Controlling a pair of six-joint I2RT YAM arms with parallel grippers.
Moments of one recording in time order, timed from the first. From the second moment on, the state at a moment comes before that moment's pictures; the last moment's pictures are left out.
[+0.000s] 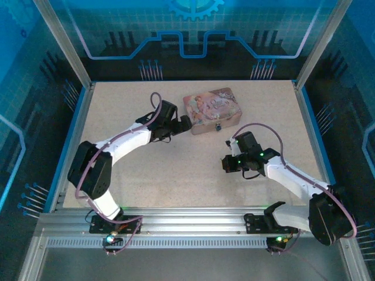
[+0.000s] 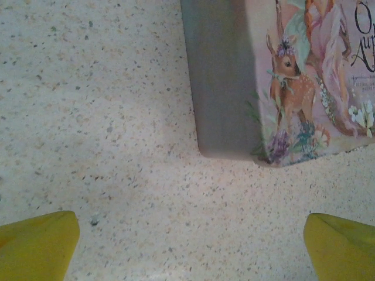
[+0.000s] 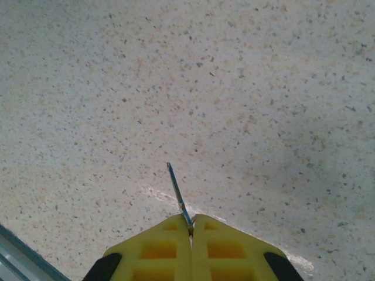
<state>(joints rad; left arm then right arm) -0.48 1.70 1.21 -0.39 0.02 -0.82 0.46 1.20 0.67 -0.52 -0.28 0.37</state>
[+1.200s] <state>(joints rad) -0.46 2.07 1.53 -0.34 0.08 -0.86 0.45 1.28 0.64 -0.46 -0.28 0.35</state>
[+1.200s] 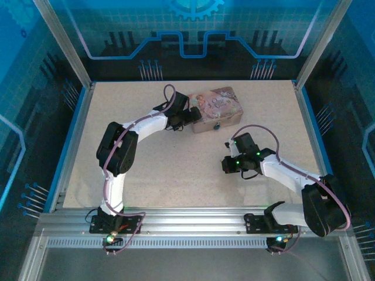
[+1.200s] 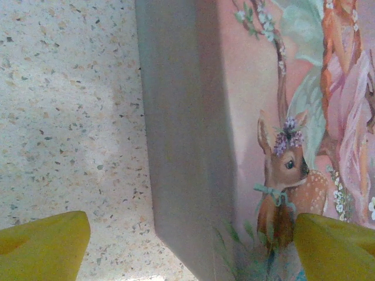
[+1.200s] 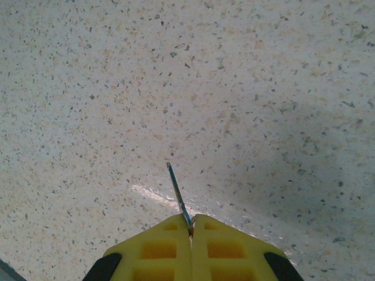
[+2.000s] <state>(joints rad) -0.46 1.89 1.26 -0.25 0.07 -0.82 0.35 1.18 0.64 -0.53 -0.26 0.32</state>
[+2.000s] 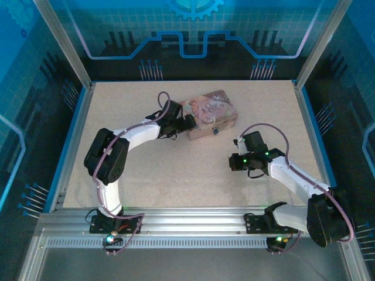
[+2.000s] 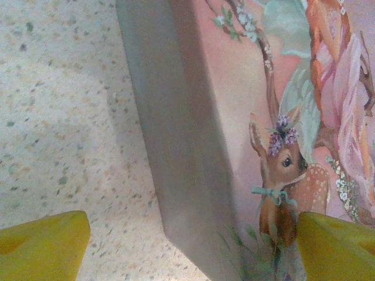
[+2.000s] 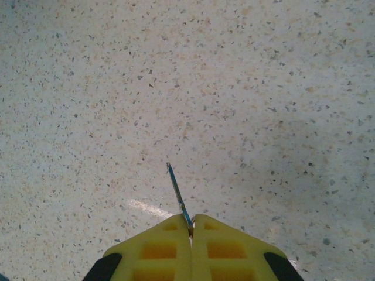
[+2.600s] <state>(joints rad) -0.44 1.69 1.01 -0.21 0.03 -0.82 0.34 1.17 0.63 -0.54 -0.27 0.31</state>
